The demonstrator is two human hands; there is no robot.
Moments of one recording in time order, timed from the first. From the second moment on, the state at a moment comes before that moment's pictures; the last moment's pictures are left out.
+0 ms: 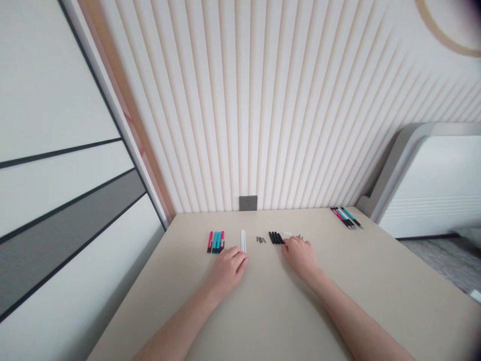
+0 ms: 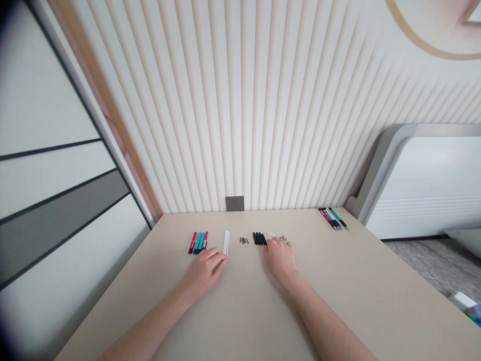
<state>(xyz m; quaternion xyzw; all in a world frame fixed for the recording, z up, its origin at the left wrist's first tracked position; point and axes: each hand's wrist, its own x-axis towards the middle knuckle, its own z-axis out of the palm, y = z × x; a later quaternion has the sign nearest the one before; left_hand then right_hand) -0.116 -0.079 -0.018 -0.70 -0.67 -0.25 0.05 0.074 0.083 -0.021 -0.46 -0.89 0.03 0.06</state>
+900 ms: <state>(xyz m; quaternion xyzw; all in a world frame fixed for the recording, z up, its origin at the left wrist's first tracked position) -0.130 -0.068 -0.041 -0.69 -0.67 -0.27 0.02 0.102 0.130 0.000 -0.53 -0.84 -0.01 0.13</state>
